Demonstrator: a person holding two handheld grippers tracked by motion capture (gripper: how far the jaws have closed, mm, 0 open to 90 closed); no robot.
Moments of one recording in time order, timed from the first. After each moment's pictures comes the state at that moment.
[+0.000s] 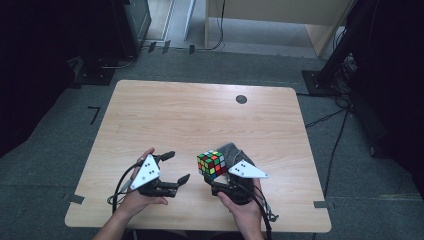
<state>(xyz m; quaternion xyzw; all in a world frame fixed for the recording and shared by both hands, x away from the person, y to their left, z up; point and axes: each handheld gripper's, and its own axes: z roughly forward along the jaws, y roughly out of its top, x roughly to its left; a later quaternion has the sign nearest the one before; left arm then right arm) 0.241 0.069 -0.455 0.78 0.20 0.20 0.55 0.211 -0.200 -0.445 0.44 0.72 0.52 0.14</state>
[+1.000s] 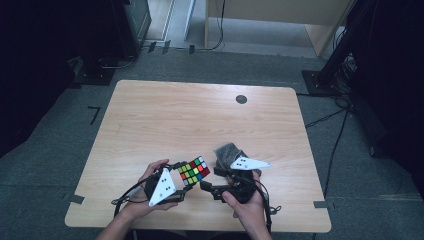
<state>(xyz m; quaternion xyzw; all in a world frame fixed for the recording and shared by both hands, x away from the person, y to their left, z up) 0.232 0.055 -0.473 0.81 0.13 0.25 0.51 0.217 -0.207 -0.428 0.42 0.73 0.54 0.00</state>
